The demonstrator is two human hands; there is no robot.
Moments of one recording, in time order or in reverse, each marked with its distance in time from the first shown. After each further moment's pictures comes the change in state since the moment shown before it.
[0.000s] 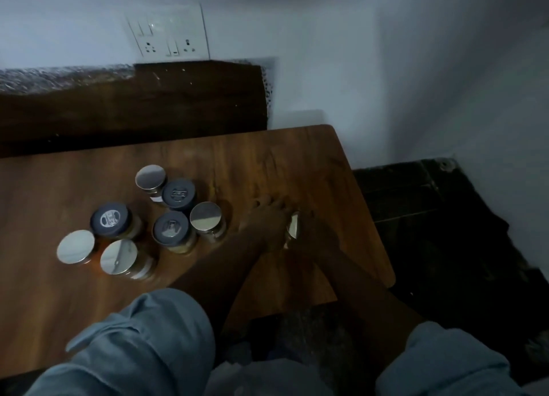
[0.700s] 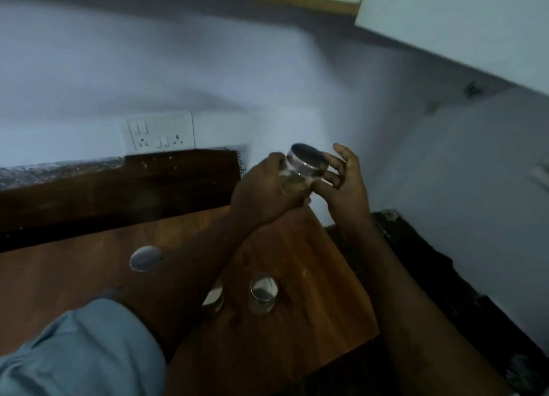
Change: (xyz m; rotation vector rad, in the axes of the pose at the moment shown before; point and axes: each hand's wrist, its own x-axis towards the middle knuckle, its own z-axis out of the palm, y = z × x) left_hand -0.021 -0.028 -0.206 -0.579 0.782 0.202; right_hand -0.089 -0.121 -0.215 0.968 0.720 -0.357
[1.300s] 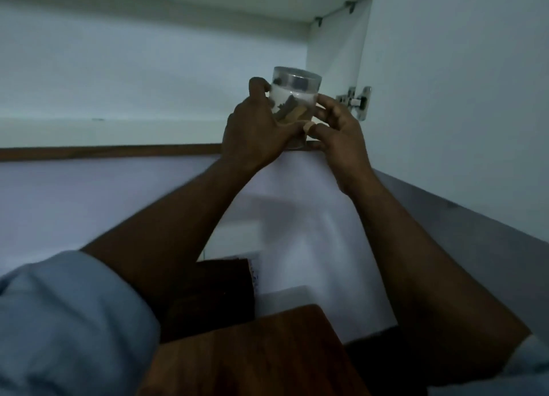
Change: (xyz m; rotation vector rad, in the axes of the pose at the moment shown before) left_hand 0.257 0.118 -0.126 0.154 0.475 0.168; right_hand 0.232 -0.181 -0.003 0.214 -0.042 -0.394
